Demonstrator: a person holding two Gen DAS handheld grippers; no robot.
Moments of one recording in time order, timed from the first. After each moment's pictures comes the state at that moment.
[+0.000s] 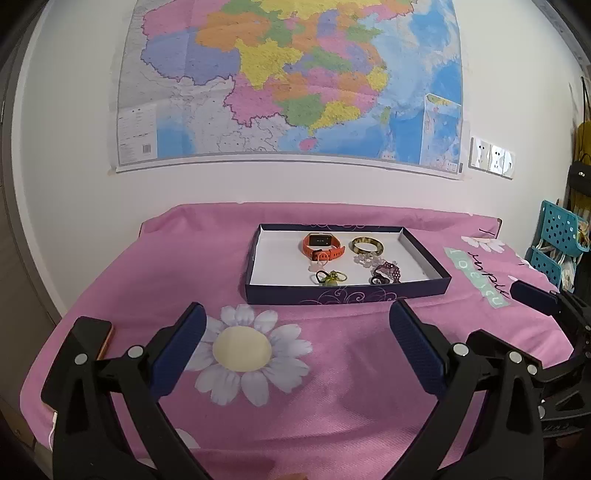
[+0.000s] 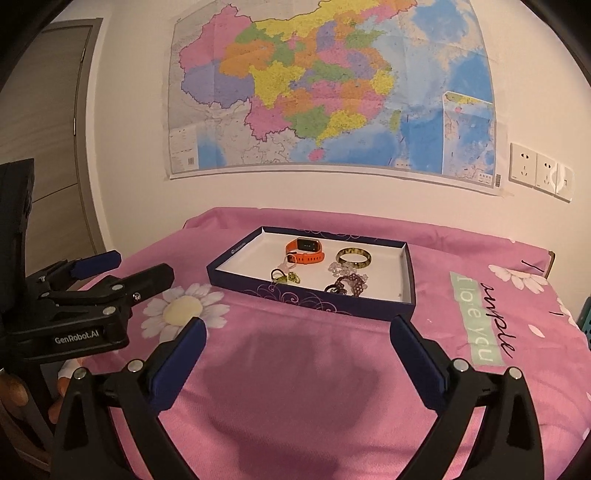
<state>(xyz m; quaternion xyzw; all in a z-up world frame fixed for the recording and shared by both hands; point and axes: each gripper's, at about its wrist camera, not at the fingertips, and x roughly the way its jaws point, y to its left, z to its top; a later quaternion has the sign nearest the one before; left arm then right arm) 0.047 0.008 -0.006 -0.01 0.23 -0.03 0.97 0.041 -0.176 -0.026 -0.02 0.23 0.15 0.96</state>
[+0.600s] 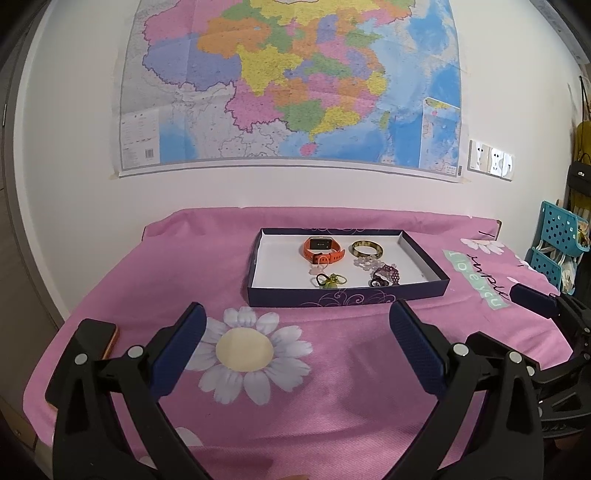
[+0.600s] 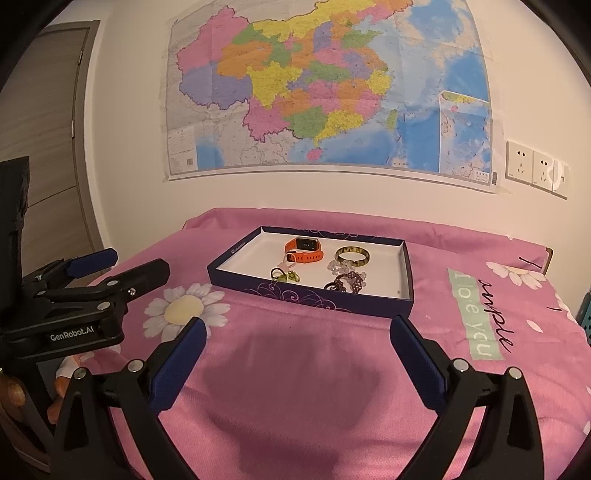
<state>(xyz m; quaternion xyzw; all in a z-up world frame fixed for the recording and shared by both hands) 0.041 0.007 -0.003 0.00 0.22 -0.03 0.98 0.038 -0.176 -0.025 -0.01 0.24 0.15 0.96</state>
